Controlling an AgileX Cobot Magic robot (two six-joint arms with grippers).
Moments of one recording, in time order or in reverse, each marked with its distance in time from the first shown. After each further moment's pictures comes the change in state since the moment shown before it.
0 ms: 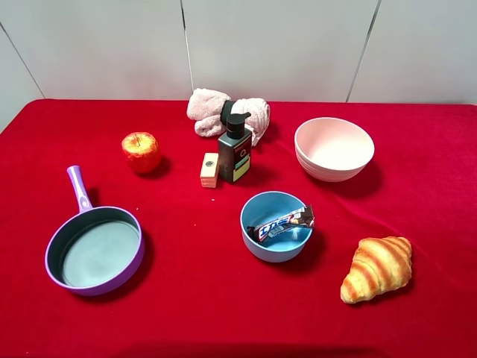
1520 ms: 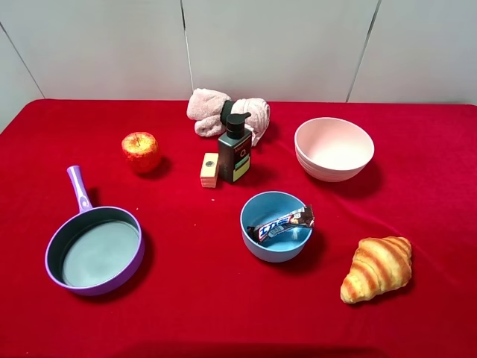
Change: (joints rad) left arm 0.594 -0.370 0.220 -0.067 -0.106 0.014; right arm 0.000 0.000 0.000 0.000 0.000 0.000
